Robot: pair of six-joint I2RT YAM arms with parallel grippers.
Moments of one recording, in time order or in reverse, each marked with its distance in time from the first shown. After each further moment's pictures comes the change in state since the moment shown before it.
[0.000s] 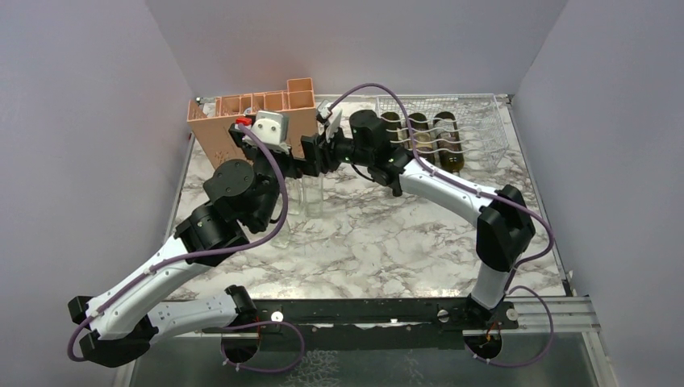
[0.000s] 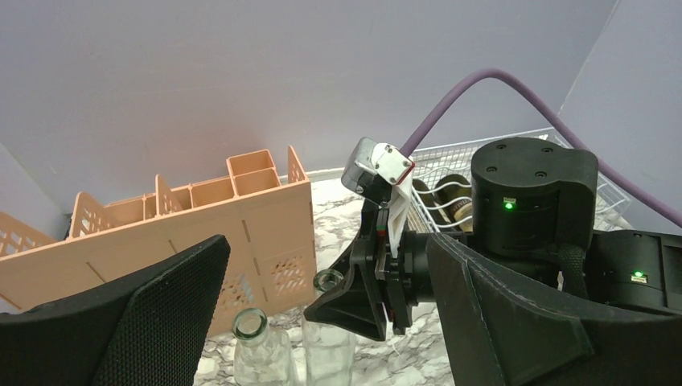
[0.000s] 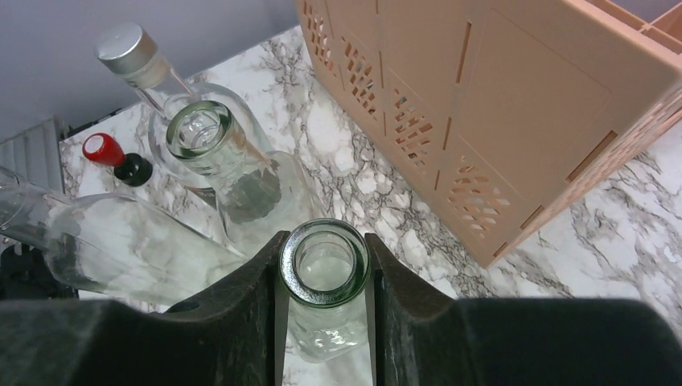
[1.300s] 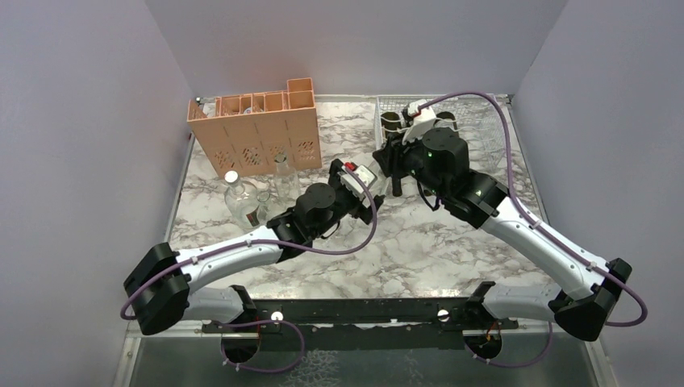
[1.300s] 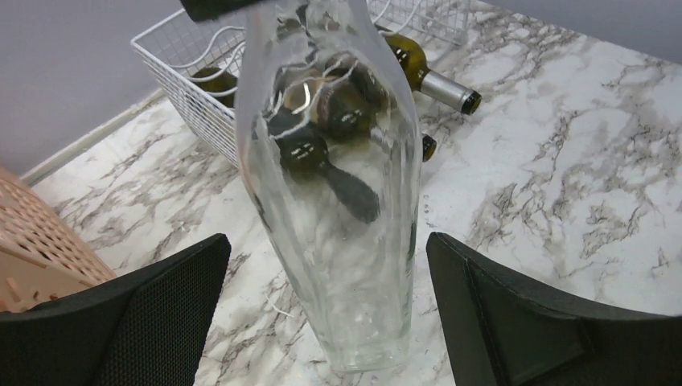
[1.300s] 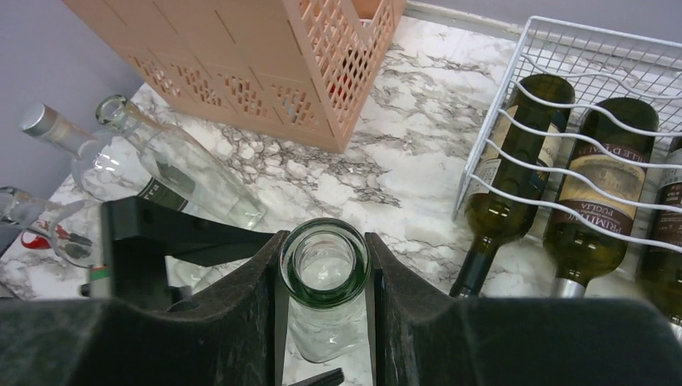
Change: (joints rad) left arm 0.000 0.325 -0.485 0.594 0.512 0.054; right arm 0.010 -0.613 -0.242 -0.369 0.588 0.214
